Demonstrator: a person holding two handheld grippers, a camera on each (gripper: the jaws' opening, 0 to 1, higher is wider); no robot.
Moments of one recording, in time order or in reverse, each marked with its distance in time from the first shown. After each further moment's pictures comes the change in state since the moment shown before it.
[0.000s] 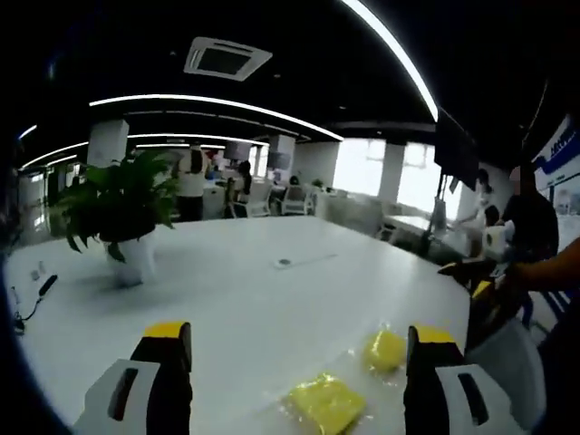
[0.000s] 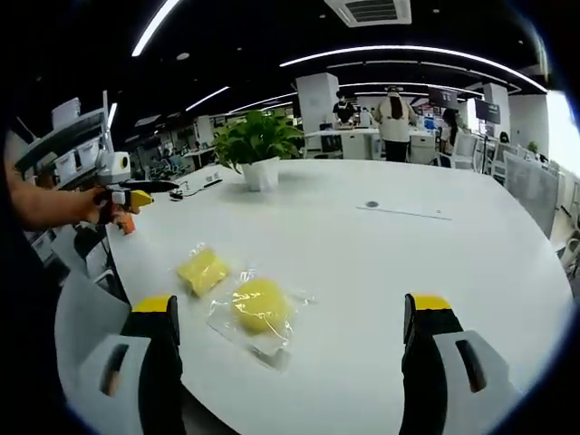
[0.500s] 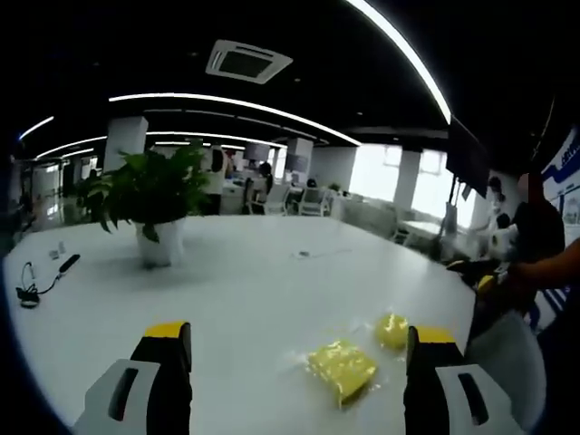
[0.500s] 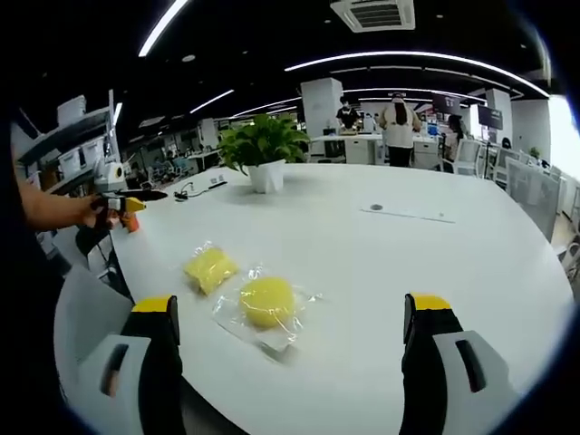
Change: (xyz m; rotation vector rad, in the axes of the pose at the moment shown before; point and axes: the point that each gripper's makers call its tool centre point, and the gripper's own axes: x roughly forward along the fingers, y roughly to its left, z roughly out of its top) left arm -0.049 0.022 -0.036 -0.017 0.014 0.059; right arm -0.008 0.014 -0.012 -0.006 -0.025 0.007
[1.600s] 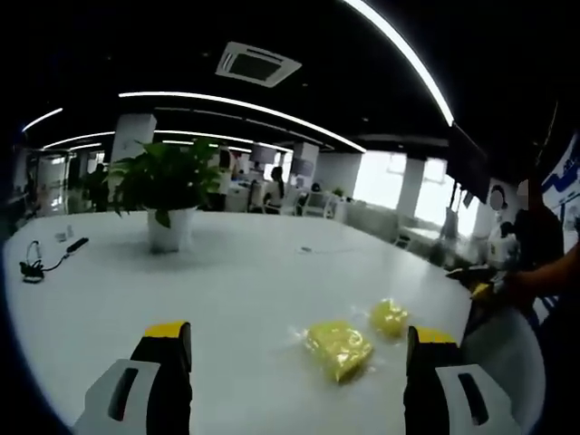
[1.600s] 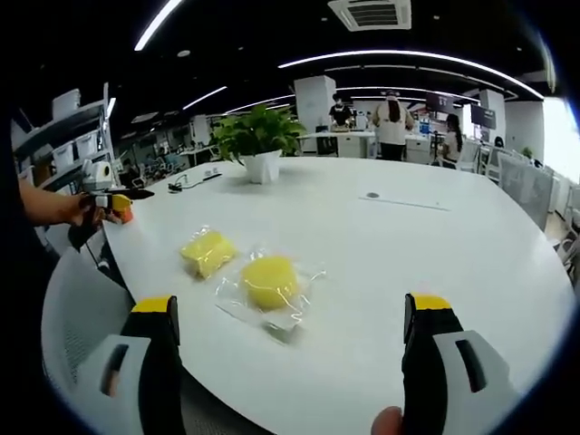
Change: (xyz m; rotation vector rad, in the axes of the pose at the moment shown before) left arm -0.024 -0.001 -0.021 -0.052 -0.044 0.014; right arm -0.002 0.008 -0.027 -0.027 0.005 -0.050
